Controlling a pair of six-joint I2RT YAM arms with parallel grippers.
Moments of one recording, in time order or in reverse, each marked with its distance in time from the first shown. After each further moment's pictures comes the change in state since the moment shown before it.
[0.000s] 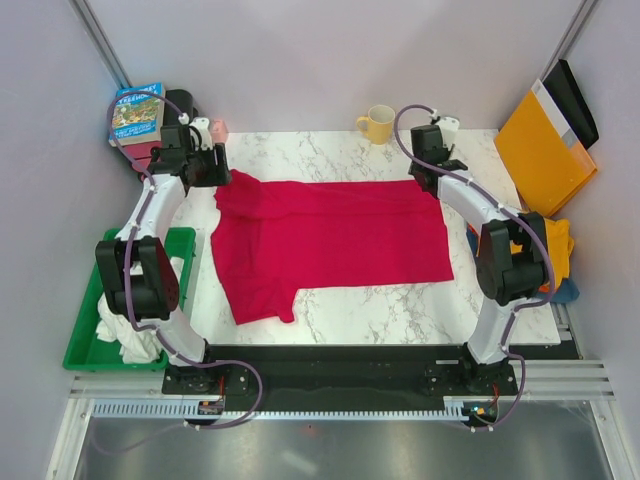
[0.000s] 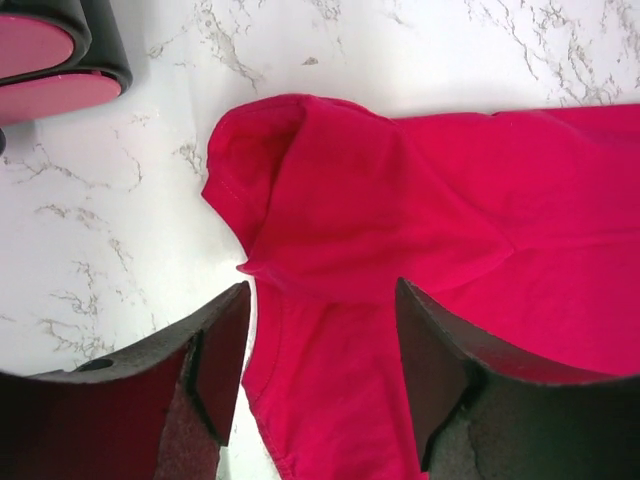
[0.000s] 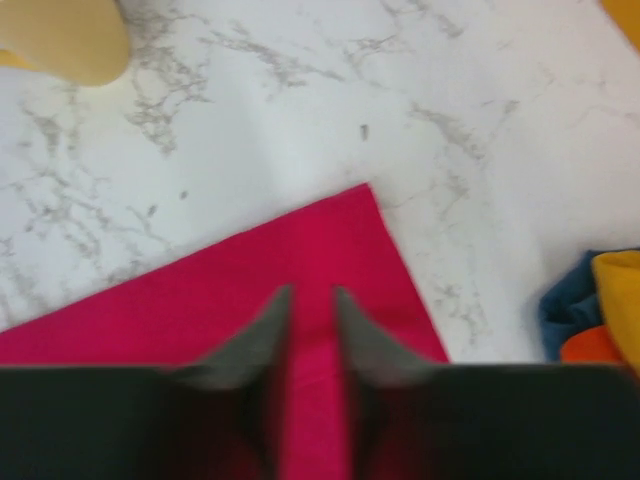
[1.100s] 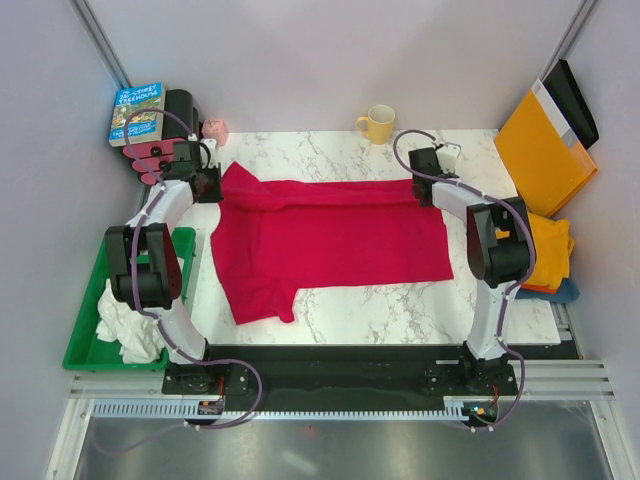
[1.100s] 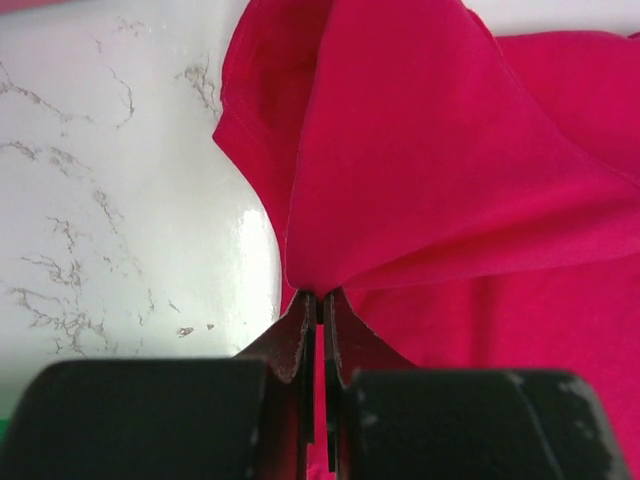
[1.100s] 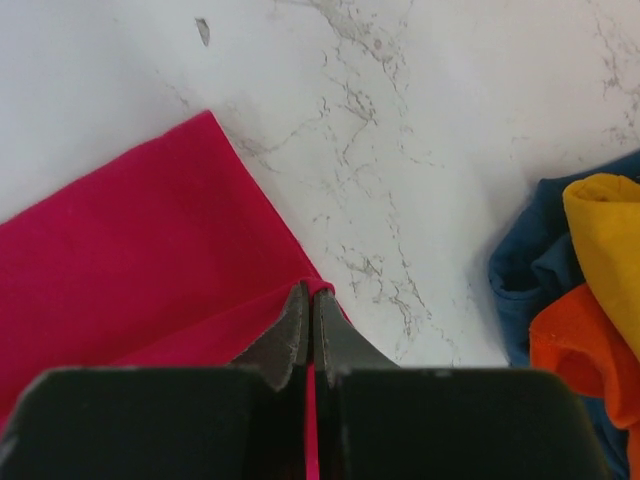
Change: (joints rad) left arm 0.000 0.086 -0.090 0.058 -0.083 0.024; right arm -0.039 0.152 -0.071 0.016 0.145 0.034
